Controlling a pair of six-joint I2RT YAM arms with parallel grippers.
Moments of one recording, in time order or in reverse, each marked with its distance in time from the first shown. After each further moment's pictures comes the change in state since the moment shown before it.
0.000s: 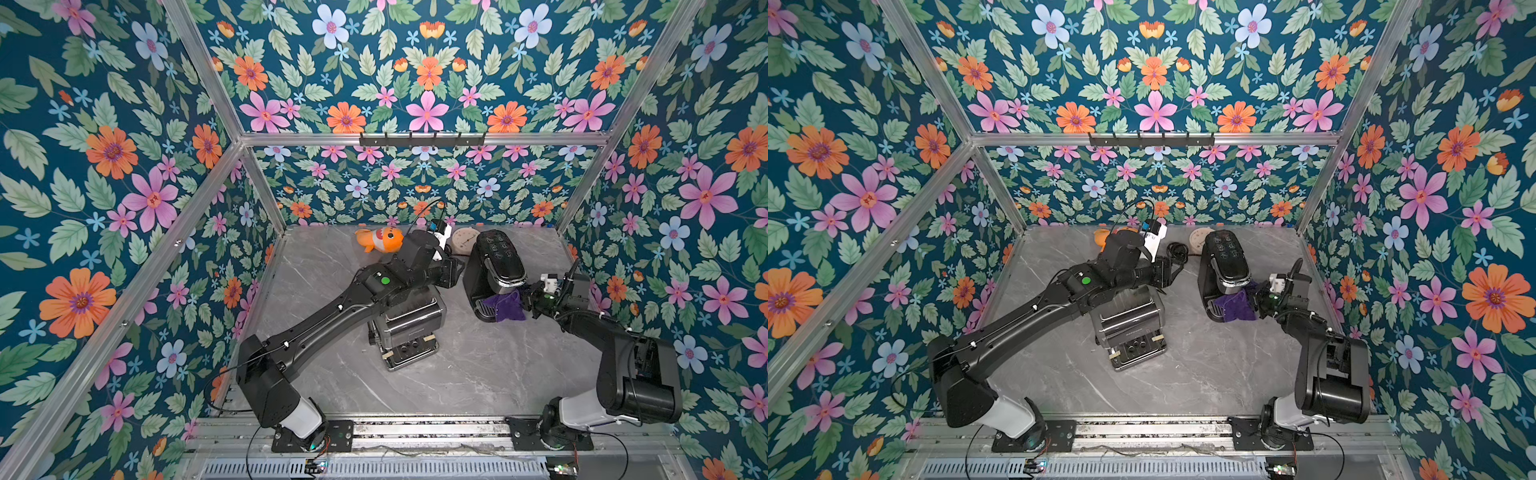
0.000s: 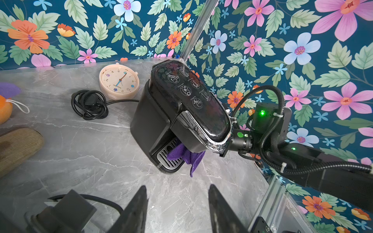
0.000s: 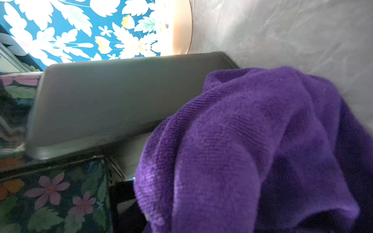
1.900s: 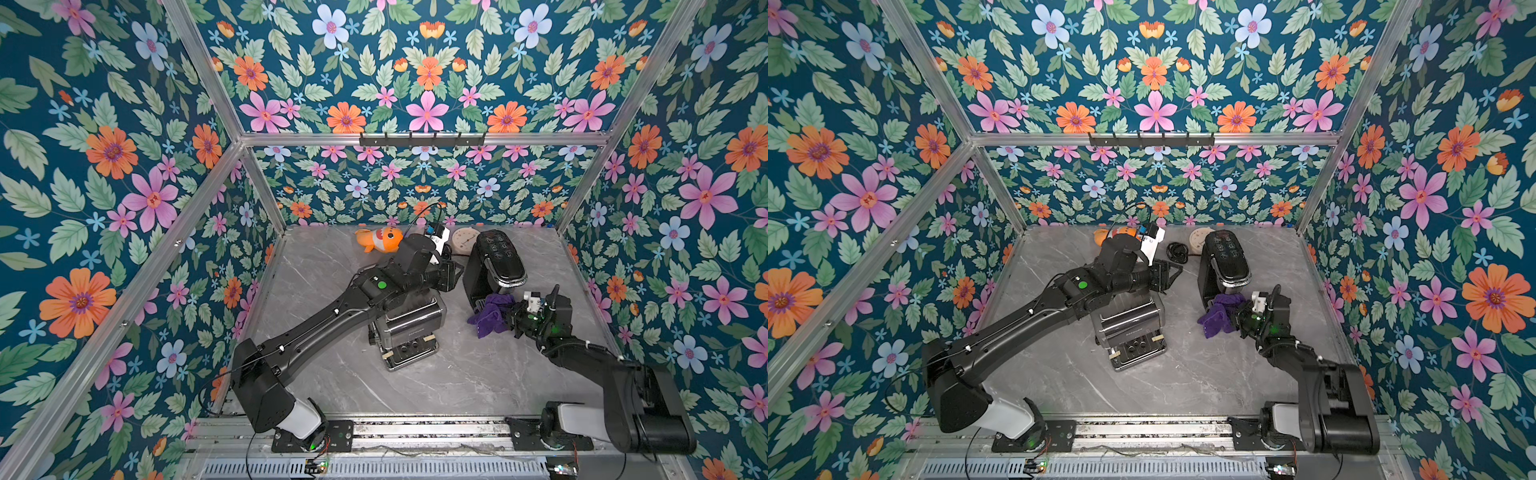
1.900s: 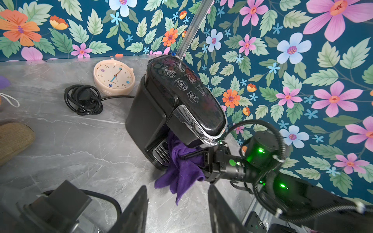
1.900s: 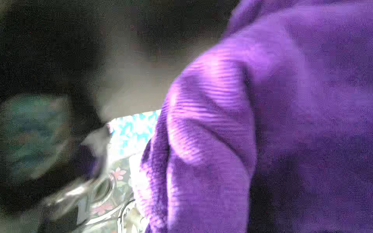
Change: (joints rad) left arm -0.001 -0.039 -0.058 0.035 0.024 -0.023; right arm 0.206 -0.264 -0.291 0.199 0.113 0.195
